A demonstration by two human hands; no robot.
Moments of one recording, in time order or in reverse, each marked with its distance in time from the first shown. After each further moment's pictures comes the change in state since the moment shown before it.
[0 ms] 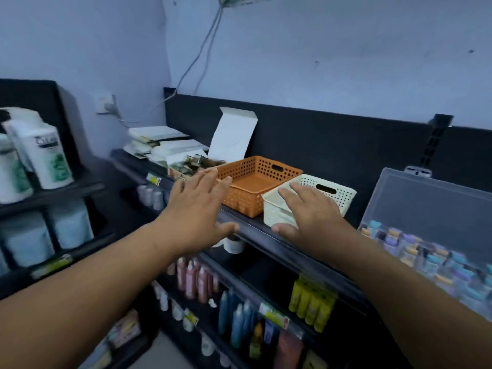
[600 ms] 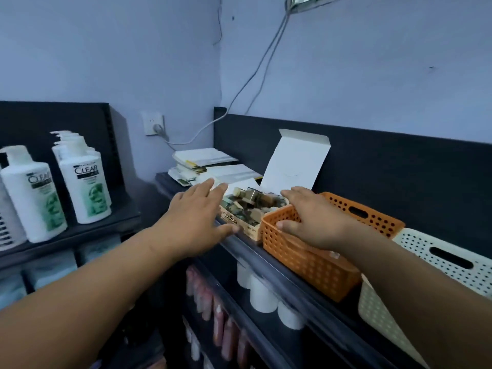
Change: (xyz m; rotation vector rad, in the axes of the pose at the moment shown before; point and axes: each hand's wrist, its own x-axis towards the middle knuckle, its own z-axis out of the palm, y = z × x) left_hand 0.128 -0.170 0.037 -0.031 -0.011 -0.203; right_hand 0.249 -0.060 0.038 0.154 -0.106 -0.176
